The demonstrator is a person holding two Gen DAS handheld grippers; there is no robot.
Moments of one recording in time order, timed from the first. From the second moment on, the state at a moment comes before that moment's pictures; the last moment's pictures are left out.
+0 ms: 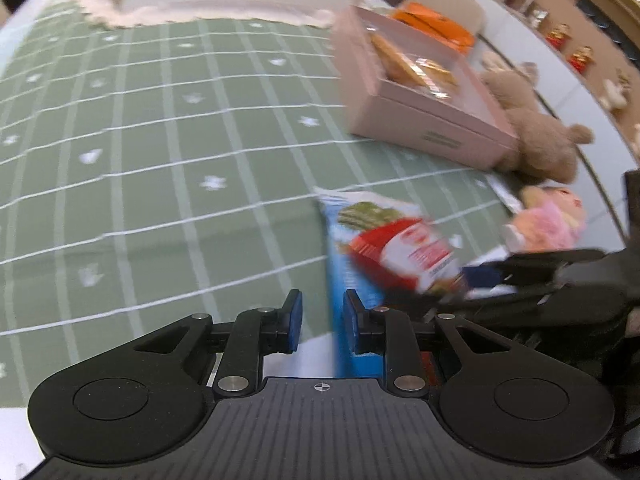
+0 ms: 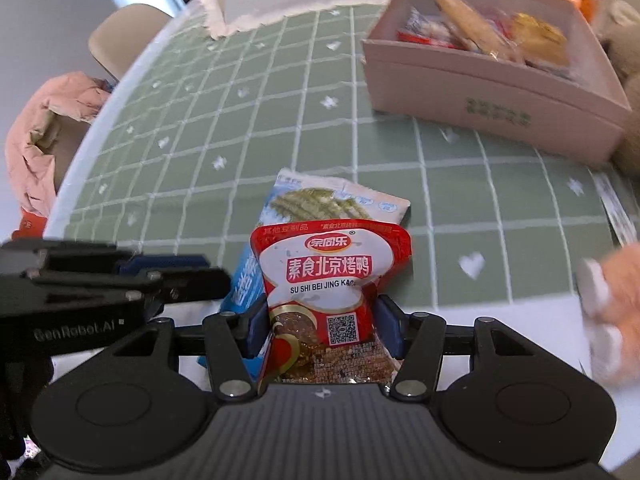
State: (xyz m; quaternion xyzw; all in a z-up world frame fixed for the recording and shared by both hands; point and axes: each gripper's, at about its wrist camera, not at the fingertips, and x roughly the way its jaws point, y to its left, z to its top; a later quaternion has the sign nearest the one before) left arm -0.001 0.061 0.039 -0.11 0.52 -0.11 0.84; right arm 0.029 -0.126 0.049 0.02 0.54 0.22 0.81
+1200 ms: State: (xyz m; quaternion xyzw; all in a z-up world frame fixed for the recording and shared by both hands) left arm 0.023 0.063 0.033 -0.18 0.50 -0.15 0.83; right arm -0.013 -0.157 0.035 -0.09 0.48 0.15 0.86
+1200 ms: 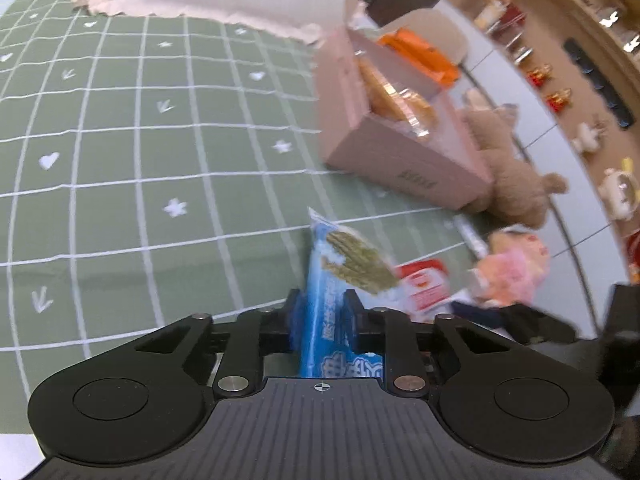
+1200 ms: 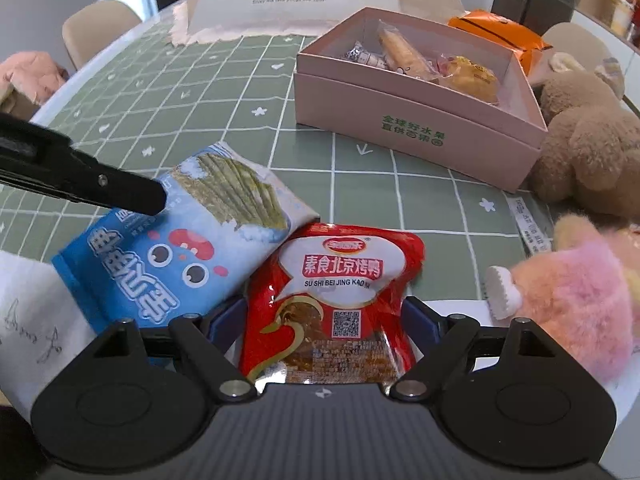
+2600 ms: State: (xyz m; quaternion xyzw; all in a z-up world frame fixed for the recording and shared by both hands) left arm 0.019 0.067 0.036 -0.13 0.53 -0.12 0.83; right arm -0.018 -0.165 0.020 -0.07 0.46 0.15 0.87
